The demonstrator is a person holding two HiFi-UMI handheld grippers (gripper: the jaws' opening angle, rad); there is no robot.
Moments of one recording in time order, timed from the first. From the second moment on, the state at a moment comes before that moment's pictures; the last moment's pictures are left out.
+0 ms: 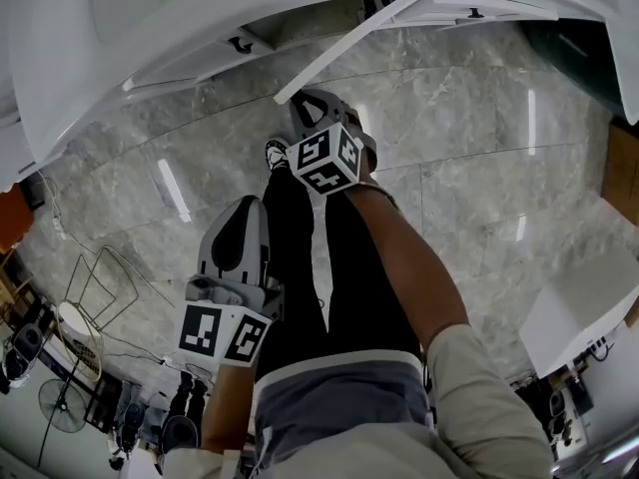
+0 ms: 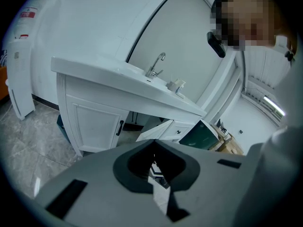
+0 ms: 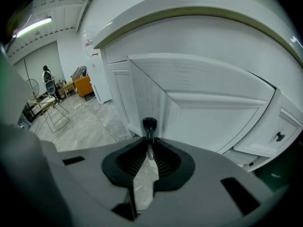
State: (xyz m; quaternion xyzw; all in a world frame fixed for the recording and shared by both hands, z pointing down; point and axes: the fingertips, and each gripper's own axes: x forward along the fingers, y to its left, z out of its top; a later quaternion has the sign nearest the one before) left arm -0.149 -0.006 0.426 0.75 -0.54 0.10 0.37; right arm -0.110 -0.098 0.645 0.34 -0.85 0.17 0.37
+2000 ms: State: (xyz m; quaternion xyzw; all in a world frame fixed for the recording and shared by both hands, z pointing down) left arm -0.038 -0.008 0.425 0.78 -0.48 0.12 0.38; right arm 0.048 -0.019 0.655 0.28 -0.84 0.17 0.43
